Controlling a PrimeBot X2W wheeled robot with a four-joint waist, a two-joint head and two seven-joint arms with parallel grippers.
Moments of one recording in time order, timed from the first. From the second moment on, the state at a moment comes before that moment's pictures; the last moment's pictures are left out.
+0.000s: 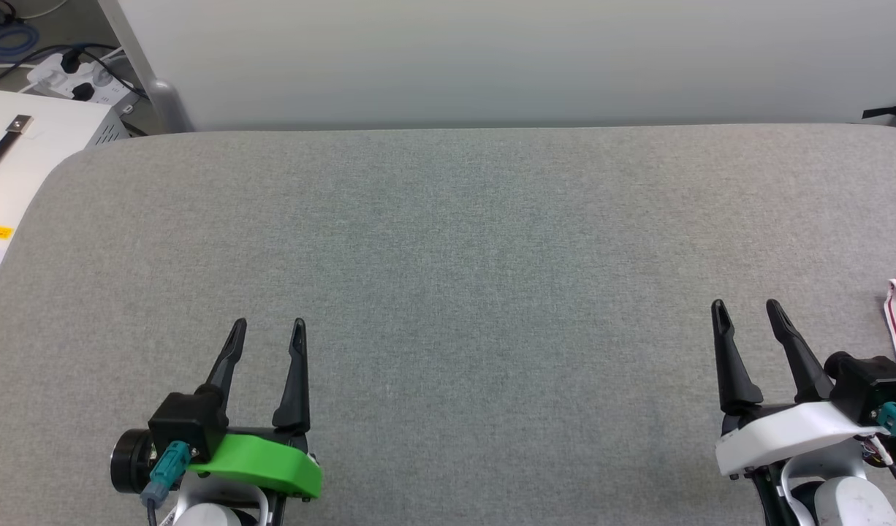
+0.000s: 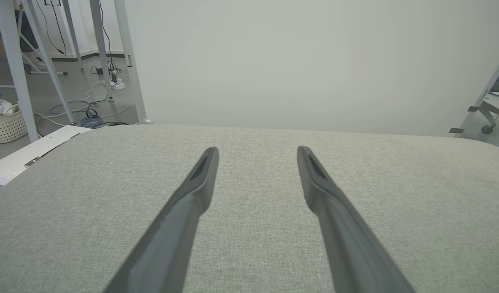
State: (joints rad) left arm -0.02 0.10 -0.06 0.09 -0.19 -0.07 -0.26; right arm -0.04 -0.07 -0.01 0.05 0.26 0.13 -0.15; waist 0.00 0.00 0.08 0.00
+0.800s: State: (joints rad) left arm -0.02 0.08 -0.04 0.09 -0.17 -0.10 -0.23; right arm -0.04 -0.07 0.00 0.06 0.24 0.13 -0.15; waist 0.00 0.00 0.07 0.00
